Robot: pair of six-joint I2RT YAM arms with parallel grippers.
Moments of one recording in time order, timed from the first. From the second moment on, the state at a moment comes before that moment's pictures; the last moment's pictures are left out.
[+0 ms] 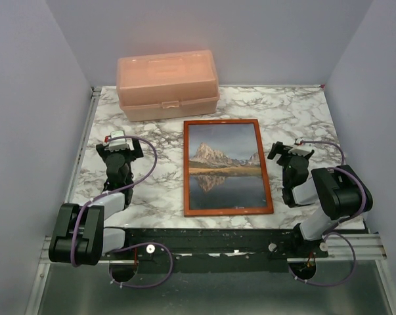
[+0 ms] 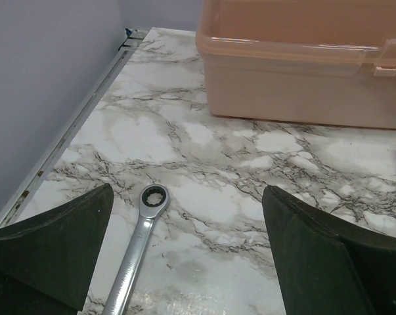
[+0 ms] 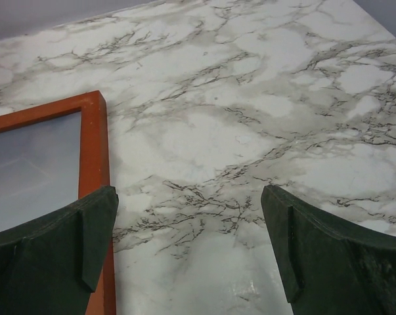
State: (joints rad) left arm -0.08 1.24 0.27 0.94 -0.30 -0.02; right arm 0.13 1.63 0.22 1.31 0.33 0.14
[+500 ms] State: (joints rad) left arm -0.08 1.24 0.27 0.94 -0.30 -0.02; right arm 0.13 1.63 0.22 1.32 0.32 0.14
